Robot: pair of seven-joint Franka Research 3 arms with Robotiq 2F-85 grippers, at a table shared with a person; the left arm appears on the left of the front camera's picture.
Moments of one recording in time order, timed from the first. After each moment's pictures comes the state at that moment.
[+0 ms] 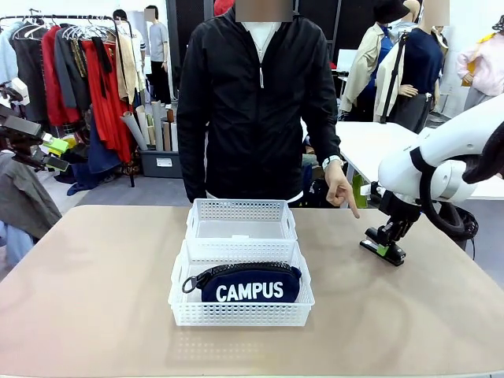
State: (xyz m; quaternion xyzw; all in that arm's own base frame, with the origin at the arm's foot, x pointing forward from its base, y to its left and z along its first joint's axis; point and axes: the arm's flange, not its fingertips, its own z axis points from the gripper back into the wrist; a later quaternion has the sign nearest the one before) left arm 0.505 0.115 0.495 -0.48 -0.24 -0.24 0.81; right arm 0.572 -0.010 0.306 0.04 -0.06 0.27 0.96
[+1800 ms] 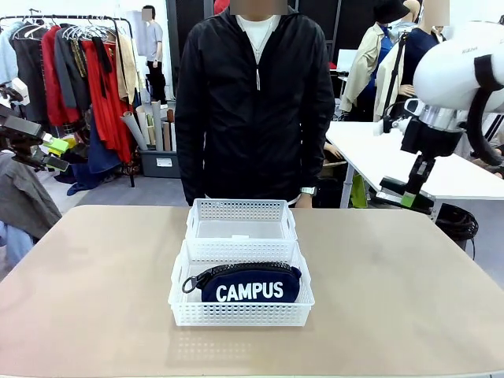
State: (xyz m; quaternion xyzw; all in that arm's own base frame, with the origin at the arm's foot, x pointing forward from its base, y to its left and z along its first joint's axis) left arm 0.505 0.116 0.495 -0.48 -0.24 -0.24 0.81; right arm 0.480 0.026 0.512 0.02 -0.06 0.45 0.89
